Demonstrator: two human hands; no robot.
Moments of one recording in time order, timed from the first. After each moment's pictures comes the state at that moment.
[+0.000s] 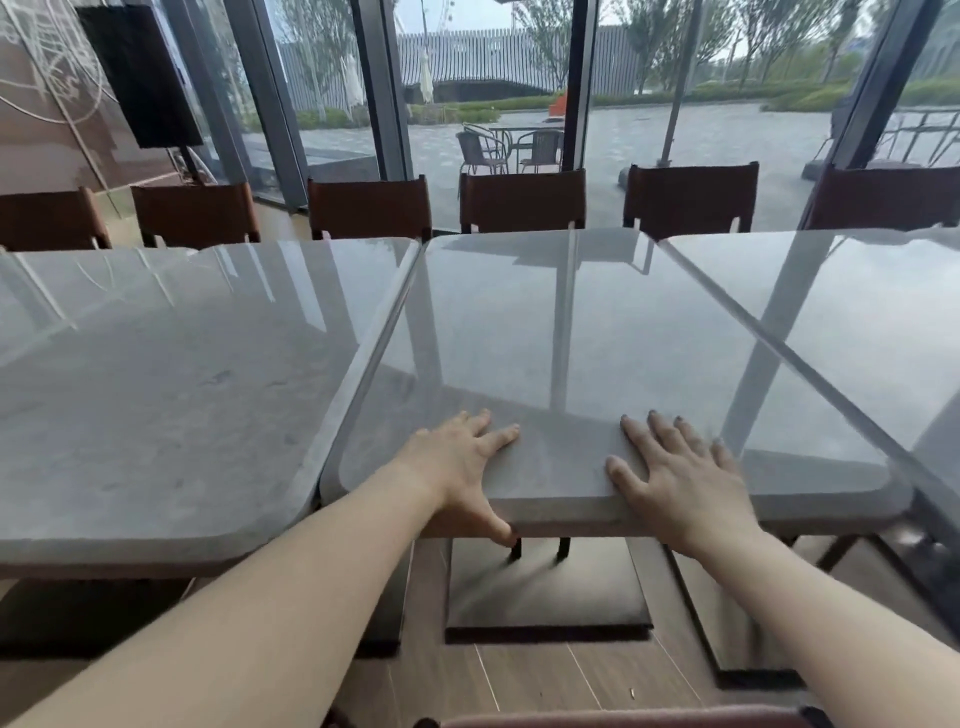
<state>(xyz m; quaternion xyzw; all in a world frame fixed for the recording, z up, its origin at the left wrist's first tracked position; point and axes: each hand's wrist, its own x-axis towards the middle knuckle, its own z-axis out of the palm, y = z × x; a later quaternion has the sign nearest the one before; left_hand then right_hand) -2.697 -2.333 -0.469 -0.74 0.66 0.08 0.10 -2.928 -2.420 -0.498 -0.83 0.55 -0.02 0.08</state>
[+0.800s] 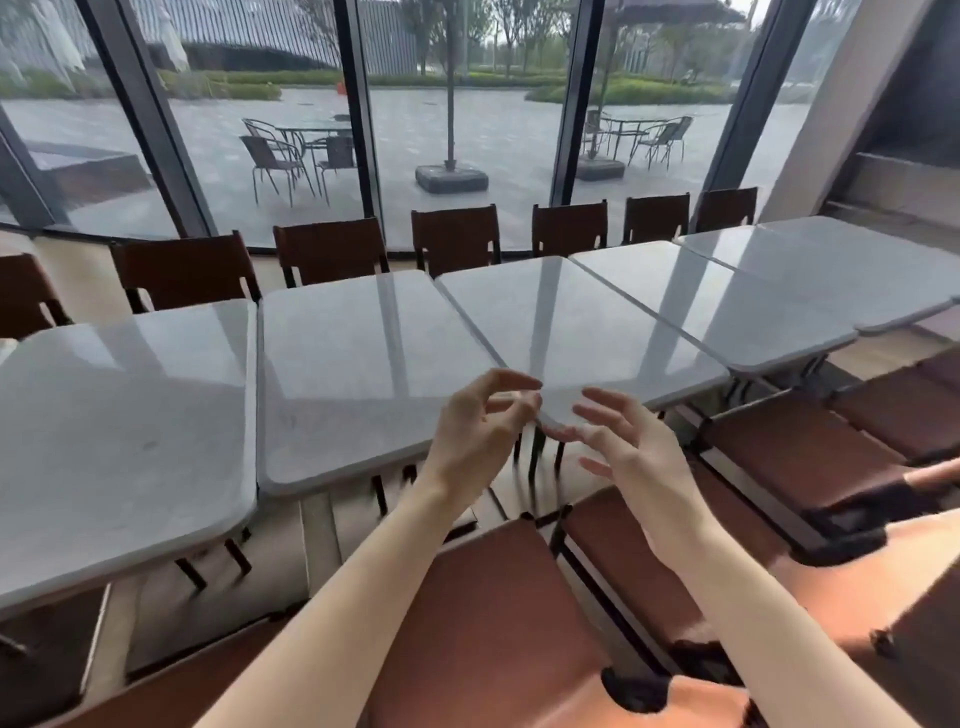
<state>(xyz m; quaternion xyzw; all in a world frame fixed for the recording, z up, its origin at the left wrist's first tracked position) -2.972 -2.069 -0.130 -0.50 0.59 0.41 -0.49 -3.148 -2.055 -0.142 -0.52 0.52 -0.49 0.46</state>
